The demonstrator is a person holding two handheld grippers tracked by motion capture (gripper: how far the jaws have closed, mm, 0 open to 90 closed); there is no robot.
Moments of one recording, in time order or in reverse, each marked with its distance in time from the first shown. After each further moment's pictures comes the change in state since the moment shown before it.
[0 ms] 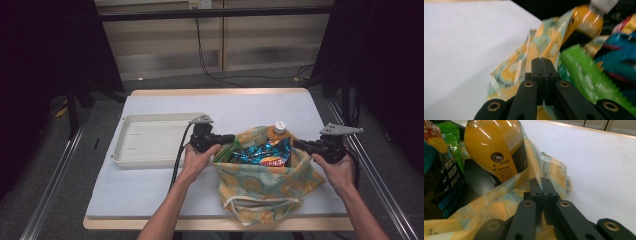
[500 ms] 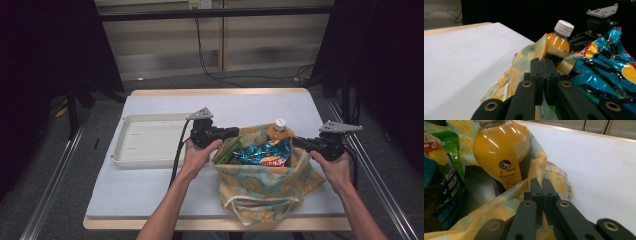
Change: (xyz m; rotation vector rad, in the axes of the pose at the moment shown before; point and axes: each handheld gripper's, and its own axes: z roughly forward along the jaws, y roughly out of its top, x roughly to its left) left arm -0.015 0.028 -0.019 -0.110 -0.043 0.062; right arm -0.001 0.006 0.003 -0.028 0.002 0.014
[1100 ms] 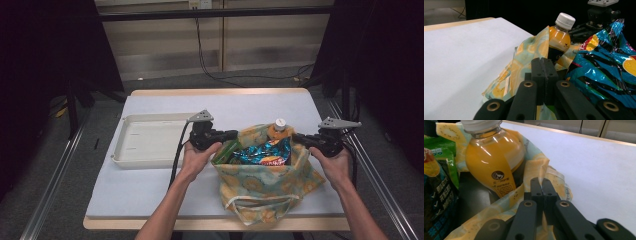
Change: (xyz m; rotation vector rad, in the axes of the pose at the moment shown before) left arm -0.008 -0.003 -0.002 0.033 0.011 0.009; right arm -0.003 0.008 0.005 -0.003 -0.018 0.002
